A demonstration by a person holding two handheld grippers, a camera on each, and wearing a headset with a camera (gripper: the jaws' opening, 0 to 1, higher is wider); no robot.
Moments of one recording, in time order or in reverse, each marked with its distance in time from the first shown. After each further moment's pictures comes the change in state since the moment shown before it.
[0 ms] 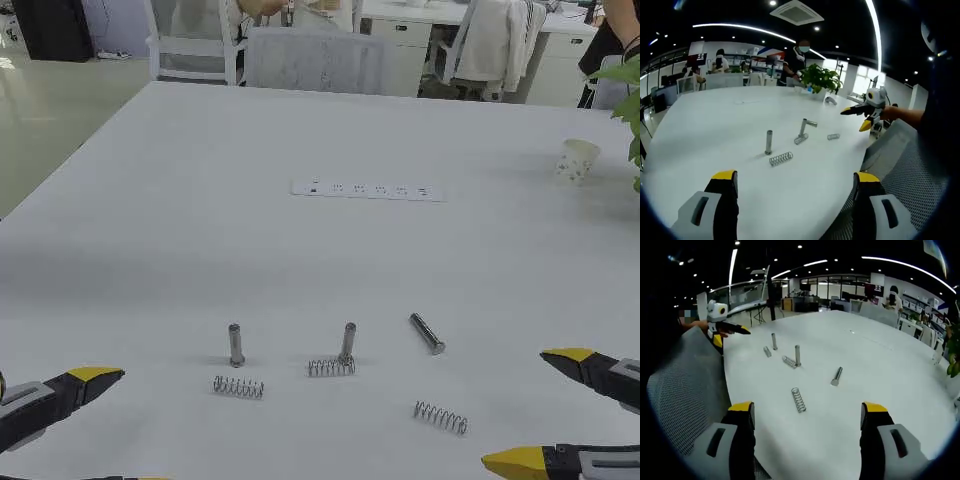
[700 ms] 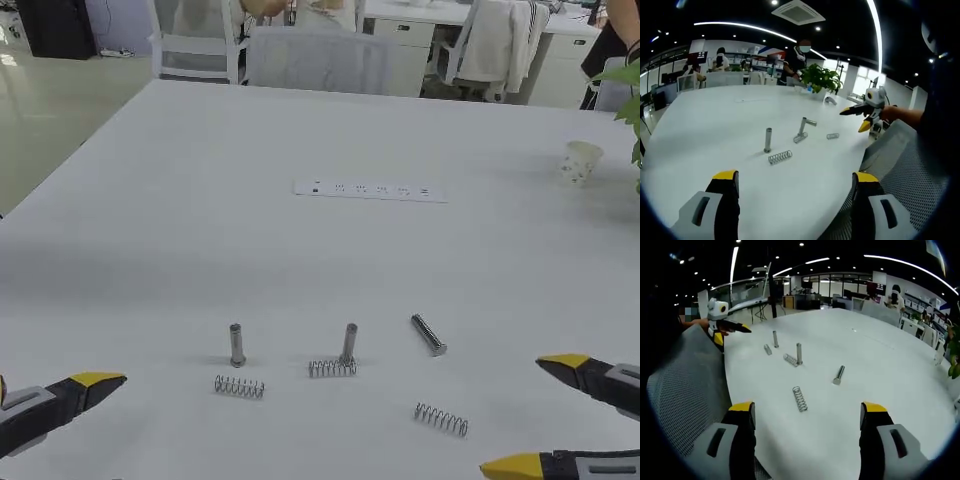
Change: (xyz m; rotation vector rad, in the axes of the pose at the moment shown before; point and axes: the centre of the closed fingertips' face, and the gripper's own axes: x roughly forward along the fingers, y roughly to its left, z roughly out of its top) left arm -0.001 0.001 -0.001 -0.007 -0.004 0.002; right arm 0.002 0.002 -0.002 0.000 0.008 0.006
